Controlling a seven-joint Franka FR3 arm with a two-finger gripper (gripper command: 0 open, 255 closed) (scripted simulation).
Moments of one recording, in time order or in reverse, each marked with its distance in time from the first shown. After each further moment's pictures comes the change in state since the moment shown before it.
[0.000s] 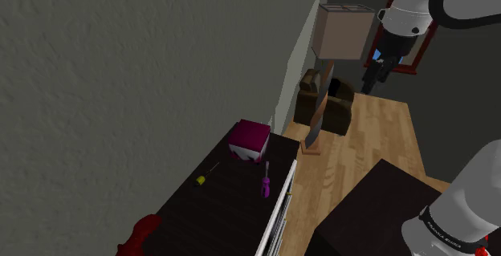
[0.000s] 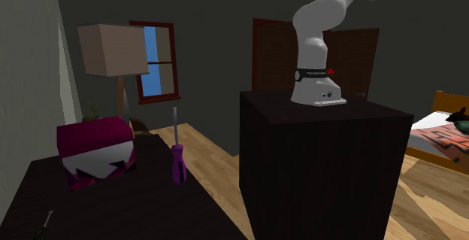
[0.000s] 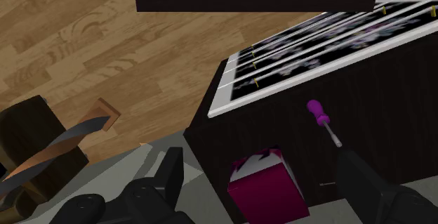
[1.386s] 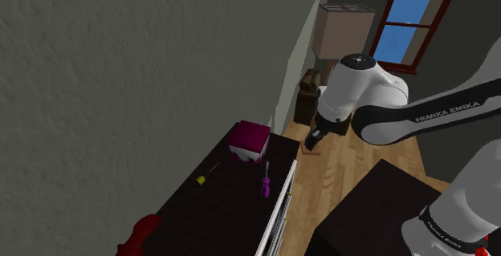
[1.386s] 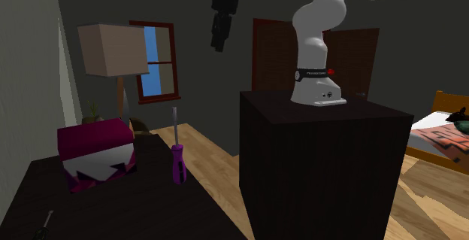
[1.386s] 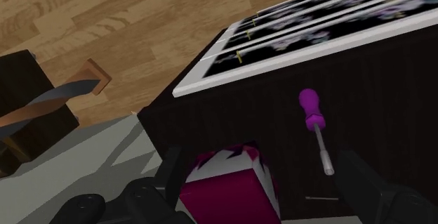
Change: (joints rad) arm 0.014 0.362 0.294 -0.324 -0.049 0.768 0.272
